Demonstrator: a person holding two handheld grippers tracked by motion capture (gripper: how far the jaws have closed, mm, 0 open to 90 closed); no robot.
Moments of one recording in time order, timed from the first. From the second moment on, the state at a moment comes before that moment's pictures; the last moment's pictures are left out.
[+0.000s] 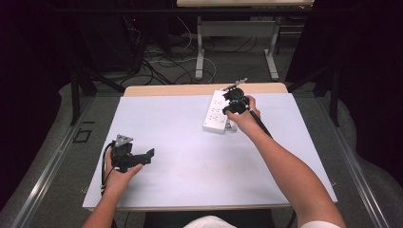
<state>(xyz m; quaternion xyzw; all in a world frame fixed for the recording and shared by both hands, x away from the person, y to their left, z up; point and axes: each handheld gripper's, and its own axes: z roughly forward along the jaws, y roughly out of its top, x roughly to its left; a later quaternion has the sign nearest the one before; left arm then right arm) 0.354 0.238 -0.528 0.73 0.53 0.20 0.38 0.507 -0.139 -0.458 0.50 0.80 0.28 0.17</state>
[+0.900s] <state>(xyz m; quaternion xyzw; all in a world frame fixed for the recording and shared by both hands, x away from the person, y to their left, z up) 0.354 0.239 -0.529 0.73 0.53 0.20 0.39 0.530 -0.135 -0.494 0.53 0.80 0.24 0.13</state>
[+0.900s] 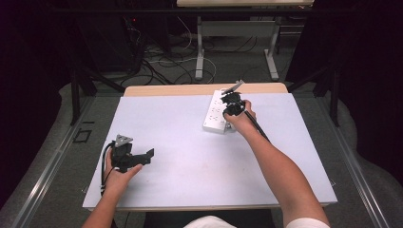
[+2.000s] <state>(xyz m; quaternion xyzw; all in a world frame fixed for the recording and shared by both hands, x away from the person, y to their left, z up) 0.355 0.238 -0.530 0.73 0.53 0.20 0.39 0.535 -0.122 -0.513 0.52 0.81 0.24 0.12</state>
